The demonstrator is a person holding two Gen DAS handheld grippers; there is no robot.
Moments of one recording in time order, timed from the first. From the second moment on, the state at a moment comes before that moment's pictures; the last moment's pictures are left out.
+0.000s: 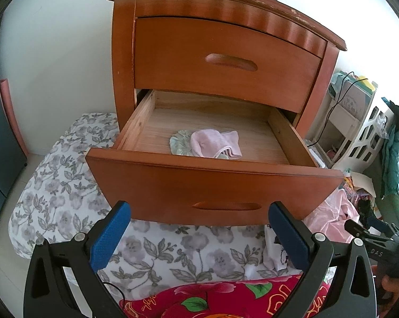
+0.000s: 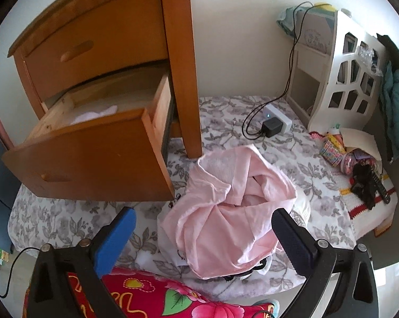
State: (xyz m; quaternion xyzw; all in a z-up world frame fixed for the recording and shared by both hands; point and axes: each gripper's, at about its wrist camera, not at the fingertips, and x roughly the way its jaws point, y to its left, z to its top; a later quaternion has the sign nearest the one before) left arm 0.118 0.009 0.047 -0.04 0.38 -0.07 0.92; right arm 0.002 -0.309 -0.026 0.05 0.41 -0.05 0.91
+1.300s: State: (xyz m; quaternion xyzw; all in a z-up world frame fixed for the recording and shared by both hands) left arm 0.121 0.083 0.051 -0.09 0.32 -0.06 0.94; right arm 0.114 -0.158 0.099 0.00 0.42 0.13 0.90
